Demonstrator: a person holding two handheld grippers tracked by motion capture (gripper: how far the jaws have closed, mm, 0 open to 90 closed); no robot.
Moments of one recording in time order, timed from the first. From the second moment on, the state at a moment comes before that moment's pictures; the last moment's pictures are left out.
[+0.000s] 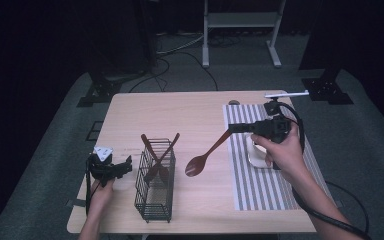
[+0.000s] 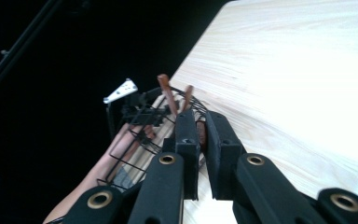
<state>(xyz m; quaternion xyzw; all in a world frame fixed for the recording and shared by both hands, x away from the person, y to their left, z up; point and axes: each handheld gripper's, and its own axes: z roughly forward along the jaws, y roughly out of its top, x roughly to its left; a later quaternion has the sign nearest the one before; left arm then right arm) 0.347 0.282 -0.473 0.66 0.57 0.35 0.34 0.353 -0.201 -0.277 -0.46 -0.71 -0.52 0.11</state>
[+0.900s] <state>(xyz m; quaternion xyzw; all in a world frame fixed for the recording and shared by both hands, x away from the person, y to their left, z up) 0.347 0.282 -0.472 0.66 0.57 0.35 0.34 0.365 -0.249 -0.317 -0.53 -0.68 -0.49 0.10</state>
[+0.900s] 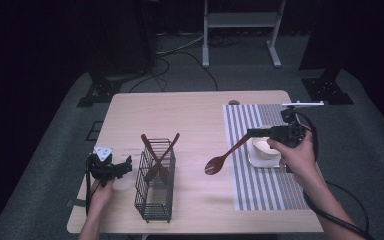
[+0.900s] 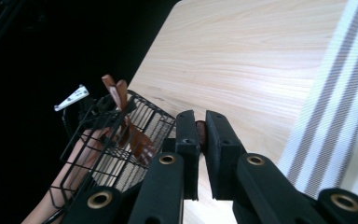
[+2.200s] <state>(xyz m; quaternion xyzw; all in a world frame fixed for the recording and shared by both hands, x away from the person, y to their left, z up) 0.347 0.281 -0.473 0.66 0.57 0.35 0.34 0.365 -0.324 -0.332 -0.60 -0.63 -0.49 0.05</state>
